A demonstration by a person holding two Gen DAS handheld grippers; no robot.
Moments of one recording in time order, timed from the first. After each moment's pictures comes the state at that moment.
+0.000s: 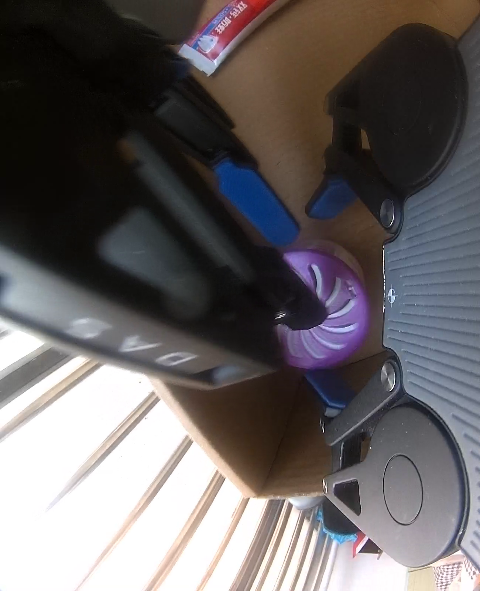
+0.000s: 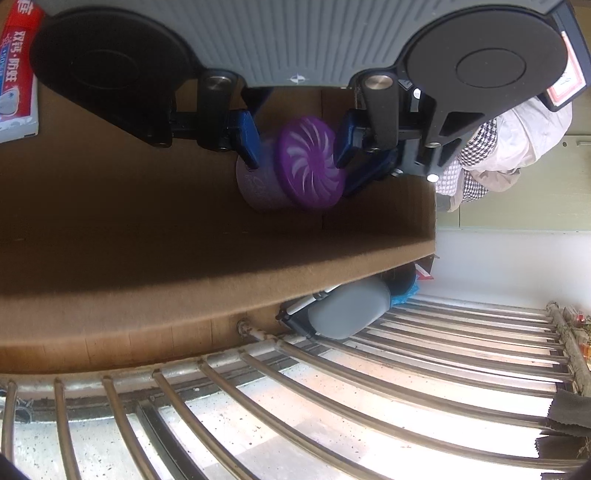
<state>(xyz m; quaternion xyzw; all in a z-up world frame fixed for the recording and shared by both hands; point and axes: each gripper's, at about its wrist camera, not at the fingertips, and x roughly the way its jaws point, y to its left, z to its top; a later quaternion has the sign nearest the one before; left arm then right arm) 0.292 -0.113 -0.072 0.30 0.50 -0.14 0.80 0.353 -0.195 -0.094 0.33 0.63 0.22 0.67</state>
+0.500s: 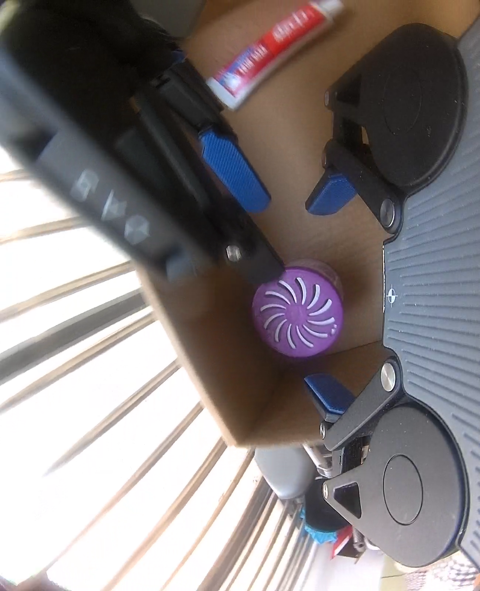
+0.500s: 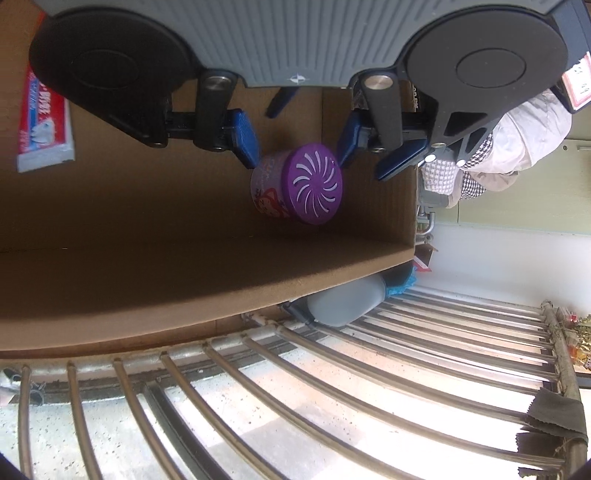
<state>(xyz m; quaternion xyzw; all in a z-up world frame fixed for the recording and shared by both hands) 0.252 -0.095 -0.019 0.25 0.49 -0.12 0.83 0.328 -0.220 -0.058 0.32 0.60 0.22 0.70</state>
